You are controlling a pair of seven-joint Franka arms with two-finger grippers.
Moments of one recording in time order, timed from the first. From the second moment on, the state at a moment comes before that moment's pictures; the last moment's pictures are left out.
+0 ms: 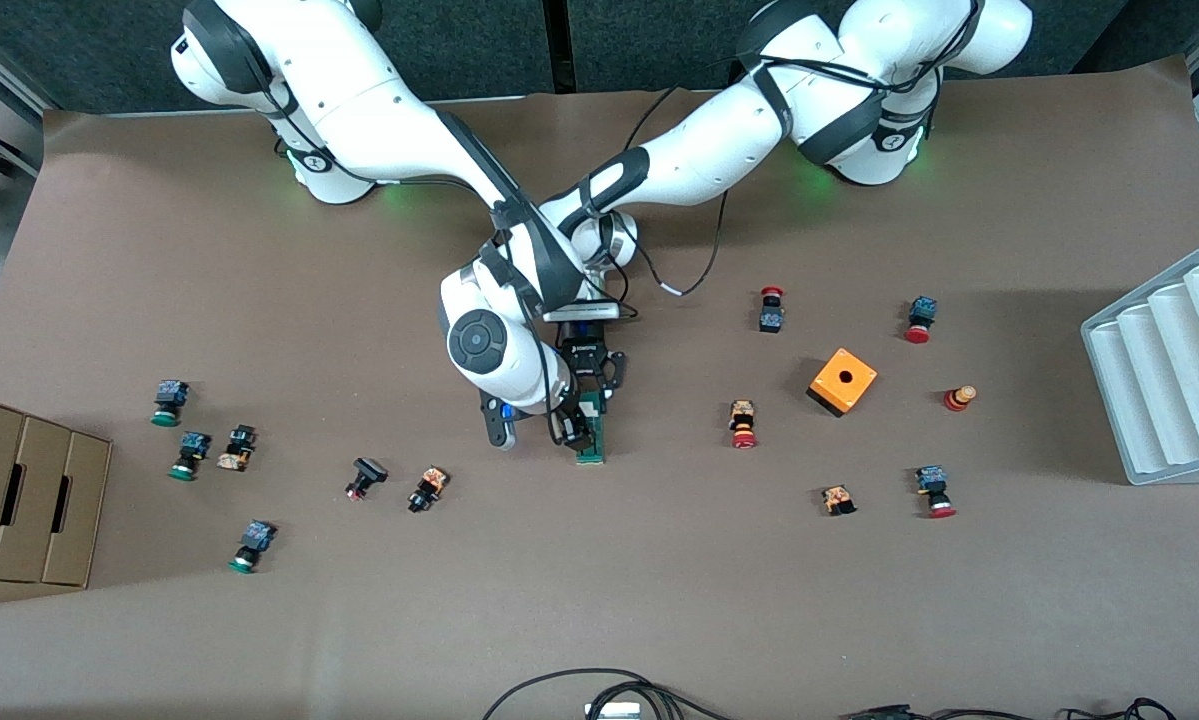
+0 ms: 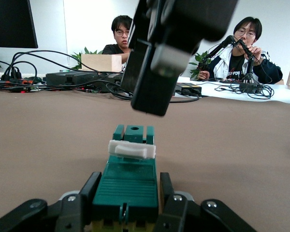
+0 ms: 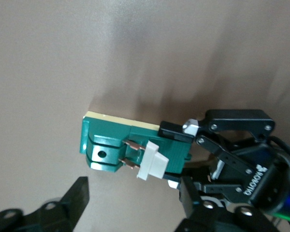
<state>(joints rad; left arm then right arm) -0.77 1.13 -0.44 -1.56 2.15 1.66 -2.57 0.76 0.70 -0.14 -1.57 0.46 2.35 1.70</state>
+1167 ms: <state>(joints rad) -0.77 1.13 -0.44 -1.56 2.15 1.66 -2.57 0.80 0.73 -0.14 -1.59 0.45 2.39 1.71</state>
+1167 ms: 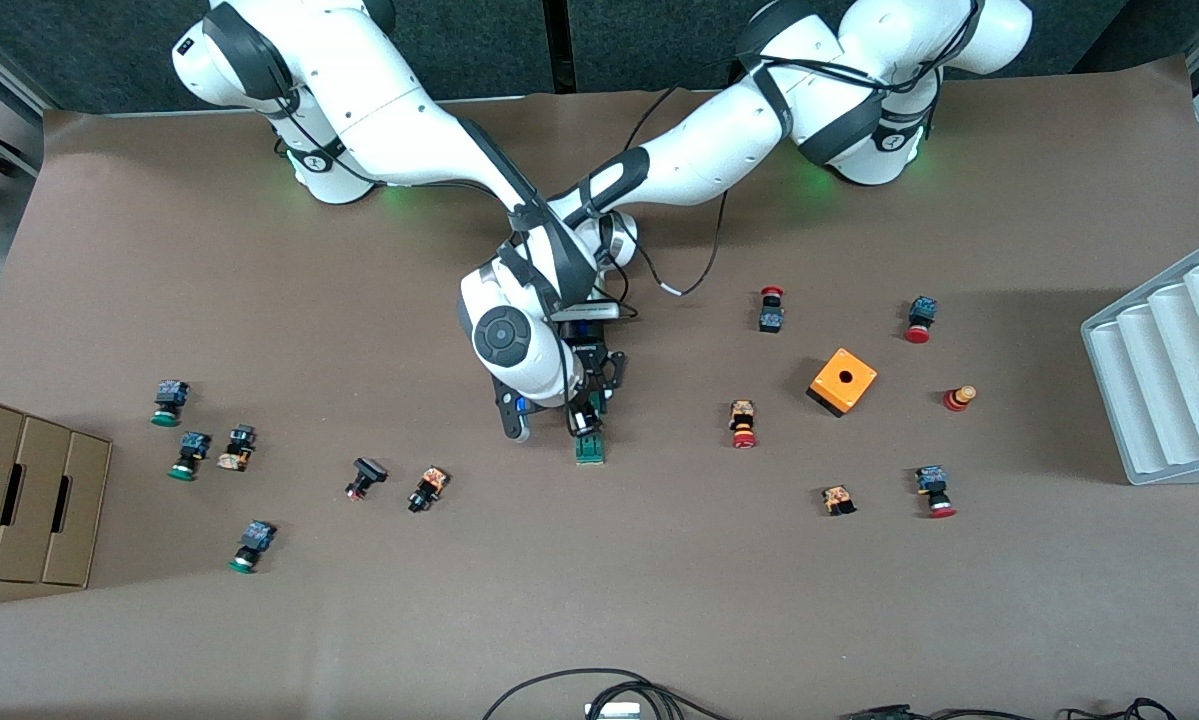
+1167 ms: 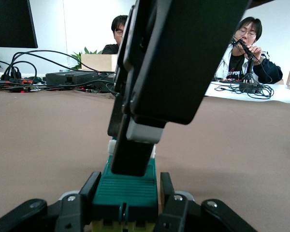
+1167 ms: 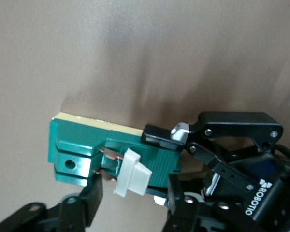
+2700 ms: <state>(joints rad) -0.77 1.13 -0.44 -1.56 2.15 1.66 -2.57 0.79 0.71 -0.14 -1.59 0.42 2.38 1.71</state>
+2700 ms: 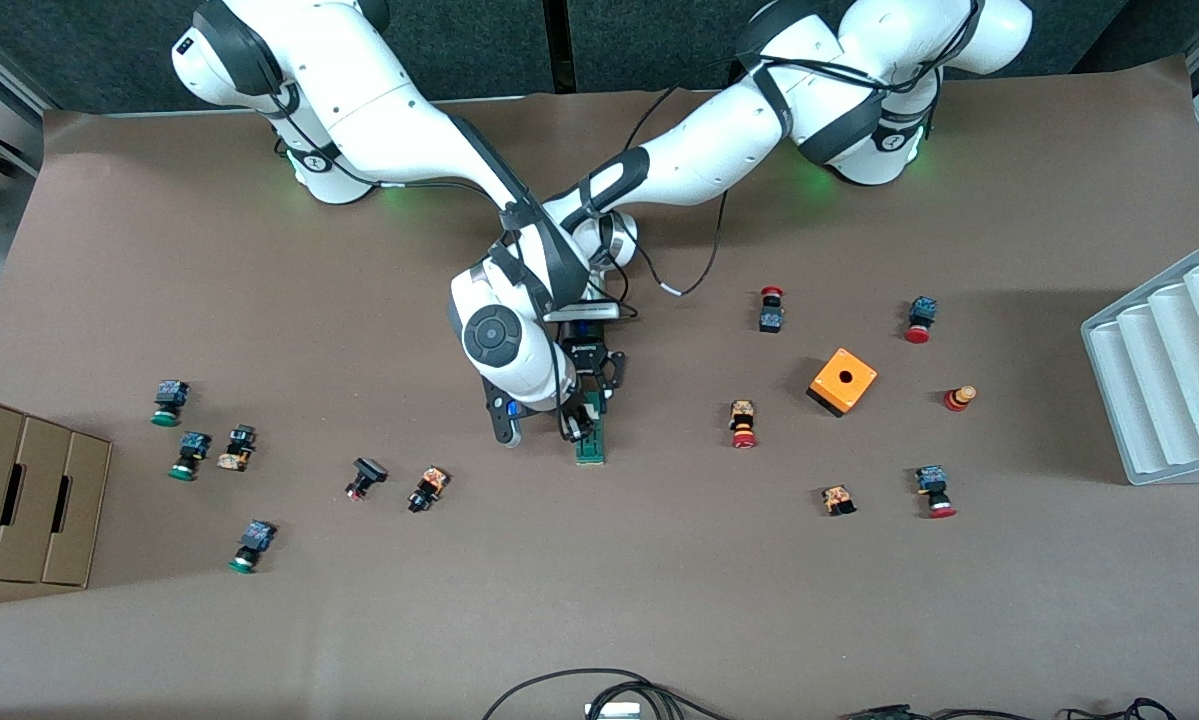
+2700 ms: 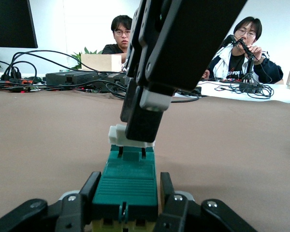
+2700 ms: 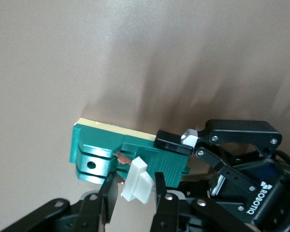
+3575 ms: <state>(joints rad) -0.77 1.13 -0.44 -1.56 2.15 1.66 -2.57 0.78 0.70 -0.15 -1.58 0.42 2.39 1.71</state>
